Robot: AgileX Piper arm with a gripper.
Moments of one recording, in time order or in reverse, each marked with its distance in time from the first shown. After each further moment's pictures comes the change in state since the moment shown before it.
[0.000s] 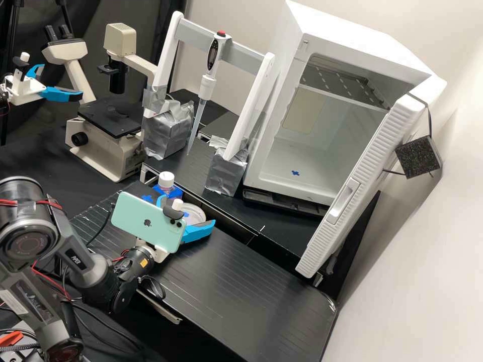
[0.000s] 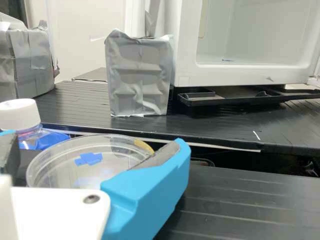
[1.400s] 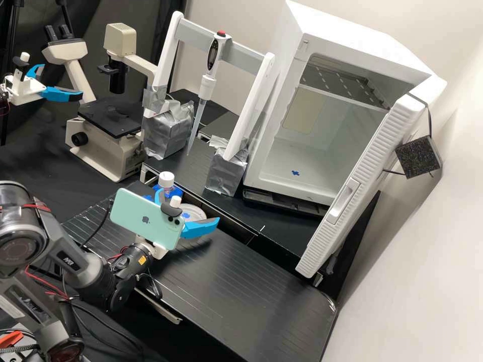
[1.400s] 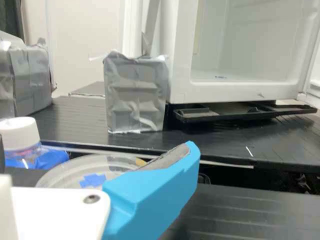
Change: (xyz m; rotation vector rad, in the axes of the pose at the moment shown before) arm -0.002 0.005 -0.007 -0.005 0.017 0.049
